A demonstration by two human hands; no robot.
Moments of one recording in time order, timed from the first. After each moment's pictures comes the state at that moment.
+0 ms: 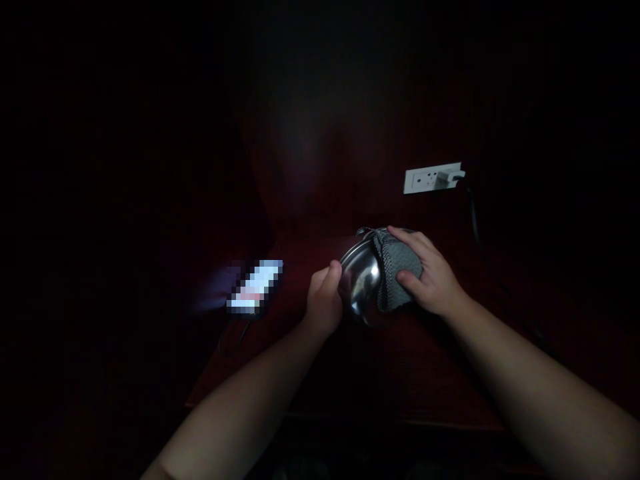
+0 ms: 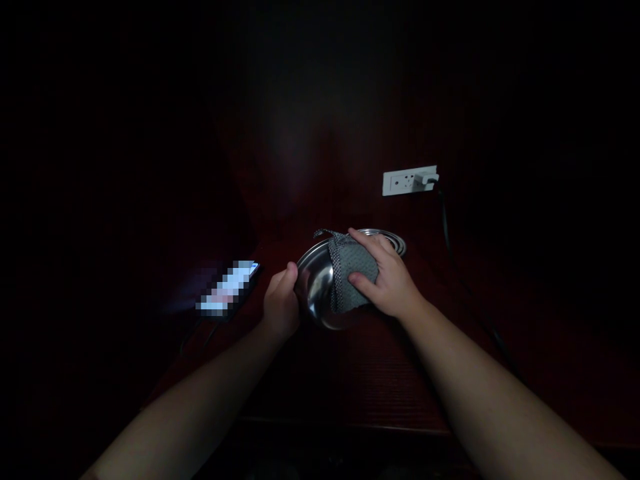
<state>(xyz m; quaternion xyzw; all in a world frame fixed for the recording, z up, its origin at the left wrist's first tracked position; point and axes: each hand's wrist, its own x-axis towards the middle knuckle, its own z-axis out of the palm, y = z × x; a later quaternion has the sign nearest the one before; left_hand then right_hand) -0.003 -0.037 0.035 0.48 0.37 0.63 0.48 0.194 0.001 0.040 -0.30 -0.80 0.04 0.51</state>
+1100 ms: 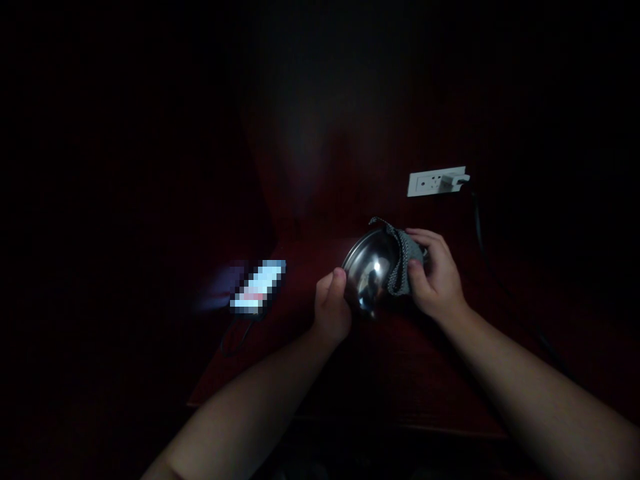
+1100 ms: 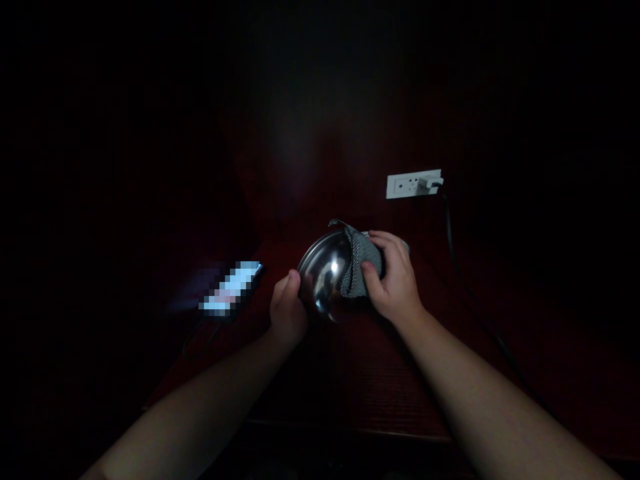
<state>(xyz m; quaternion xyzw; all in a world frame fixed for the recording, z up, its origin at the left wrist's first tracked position) 0.005 -0.045 0.028 0.44 0.39 0.68 0.44 0.180 -0.004 0.034 -0.35 -0.72 -0.05 0.60</state>
